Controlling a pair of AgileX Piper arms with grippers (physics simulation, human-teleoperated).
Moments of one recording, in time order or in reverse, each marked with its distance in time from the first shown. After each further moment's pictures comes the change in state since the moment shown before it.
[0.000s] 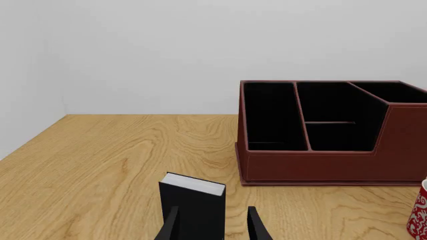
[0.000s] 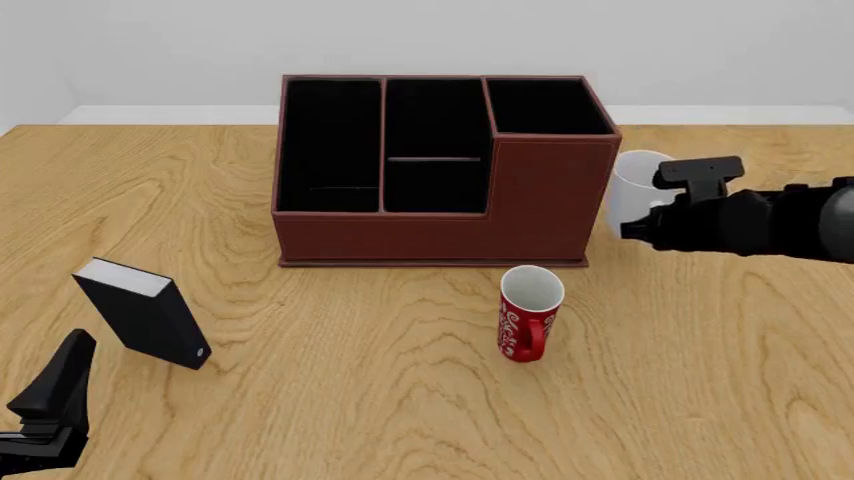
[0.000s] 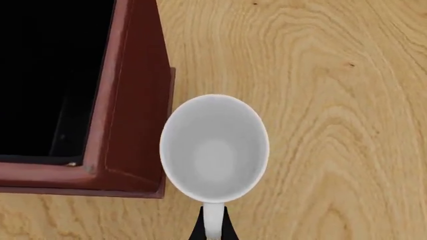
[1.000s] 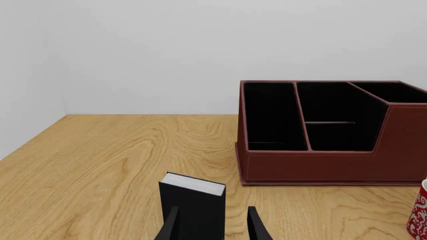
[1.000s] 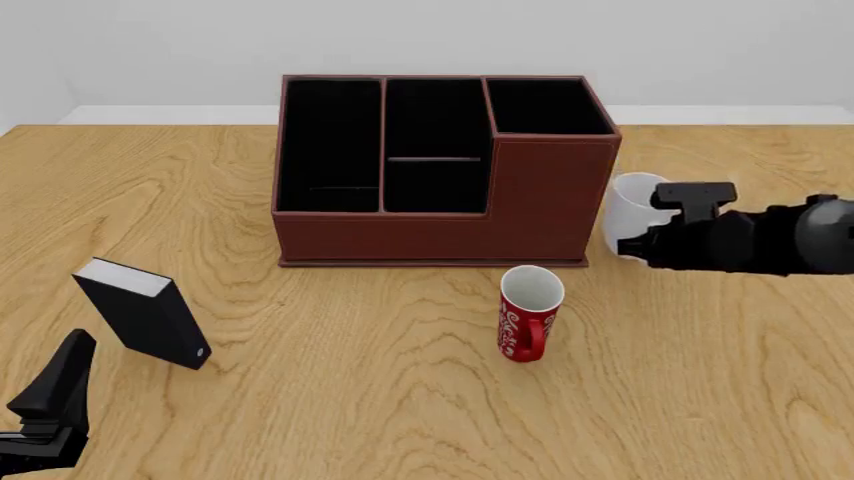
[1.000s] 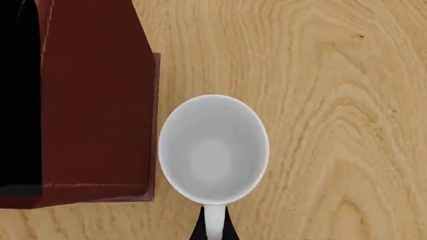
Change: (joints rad) left arm 0.000 0.000 0.000 0.000 0.000; right arm -0.018 0.091 0.021 -0.072 0.006
